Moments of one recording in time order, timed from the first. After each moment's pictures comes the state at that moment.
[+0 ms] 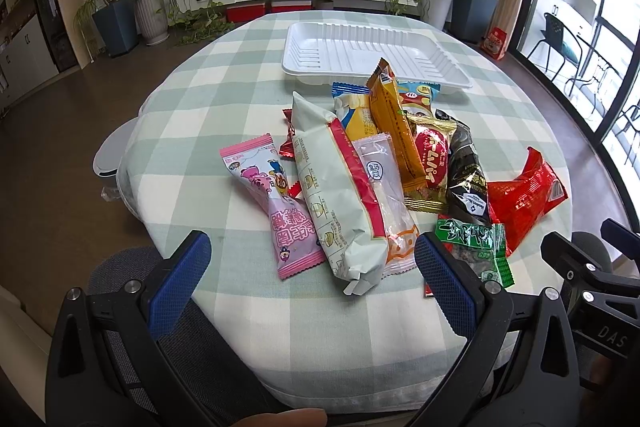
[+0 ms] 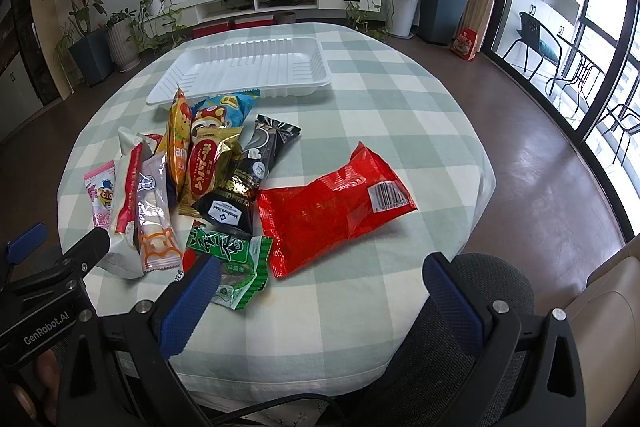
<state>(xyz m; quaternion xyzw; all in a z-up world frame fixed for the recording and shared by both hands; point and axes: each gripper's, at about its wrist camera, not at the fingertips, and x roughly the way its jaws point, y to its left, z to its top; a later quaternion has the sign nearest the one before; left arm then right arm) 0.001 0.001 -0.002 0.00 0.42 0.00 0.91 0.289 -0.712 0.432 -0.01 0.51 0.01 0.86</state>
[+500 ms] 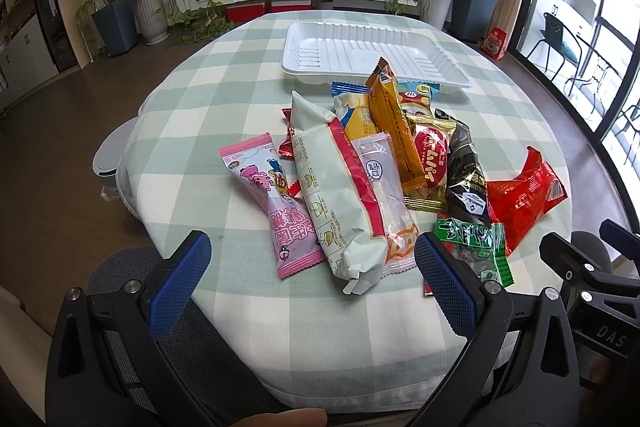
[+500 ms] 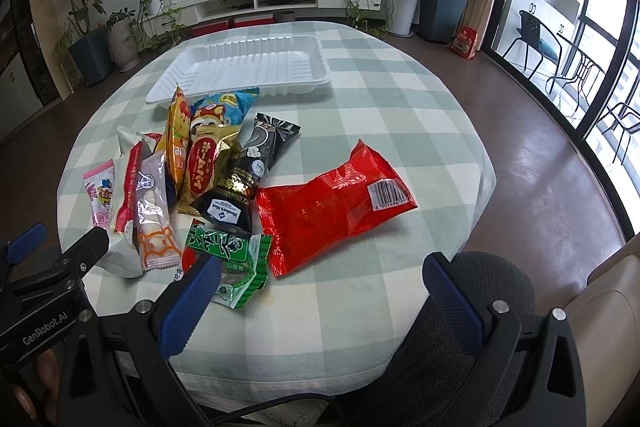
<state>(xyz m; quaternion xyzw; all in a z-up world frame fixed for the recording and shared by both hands) 0.001 0.001 -0.002 0.00 0.43 0.00 0.90 0.288 -0.713 0.432 -0.01 0.51 0.01 0.86</state>
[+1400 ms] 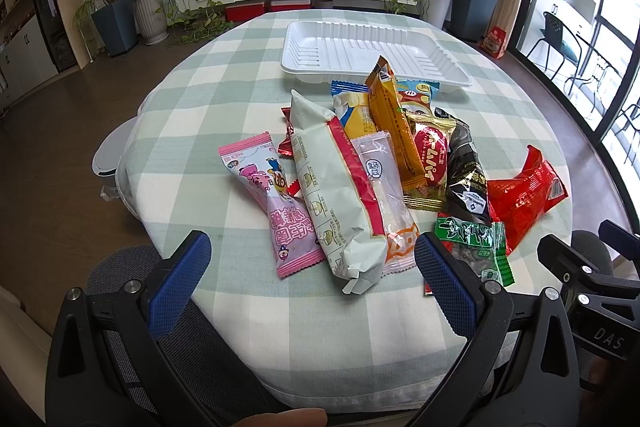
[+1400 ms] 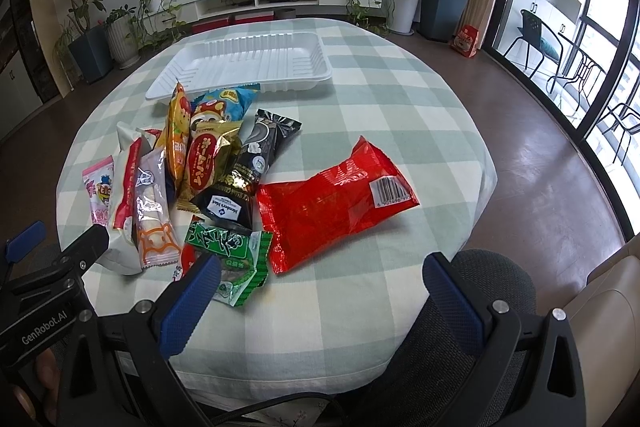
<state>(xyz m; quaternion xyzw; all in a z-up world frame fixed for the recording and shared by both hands) 0.001 0.001 -0.002 -0.01 0.43 0.00 0.90 0.288 -0.713 0.429 -0.01 0.51 0.01 0.86</state>
